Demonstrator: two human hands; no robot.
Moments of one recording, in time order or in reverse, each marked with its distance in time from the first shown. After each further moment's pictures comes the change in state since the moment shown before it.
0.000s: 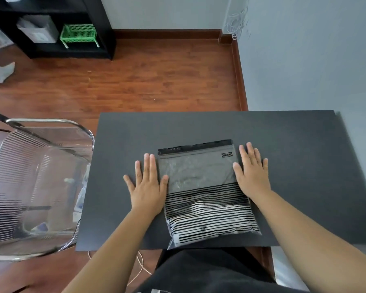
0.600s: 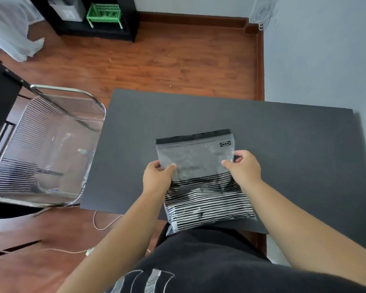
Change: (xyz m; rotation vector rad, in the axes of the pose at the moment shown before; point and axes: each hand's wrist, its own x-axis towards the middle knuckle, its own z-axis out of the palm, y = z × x) left_hand -0.043 0.047 -0.004 -1.034 0.031 -0.637; right_hand -0.025 -0.036 -0.013 0.553 -0.042 0.284
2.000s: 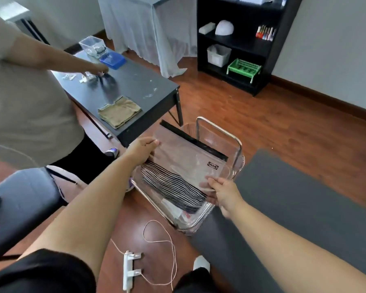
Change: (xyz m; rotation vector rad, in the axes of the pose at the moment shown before) left_hand 0.151 0.034 -0.435 0.151 0.316 0.250; right_hand -0.111 -0.256 0.293 0.351 -0.876 -0.011
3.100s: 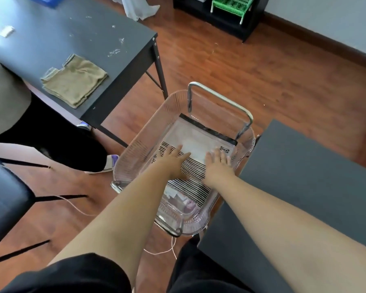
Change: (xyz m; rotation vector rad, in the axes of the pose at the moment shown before) left_hand 0.057 -0.056 0.155 1.006 -0.706 0.204; right_hand 0.132 0.034 0.014 -1.739 -0.006 0.126
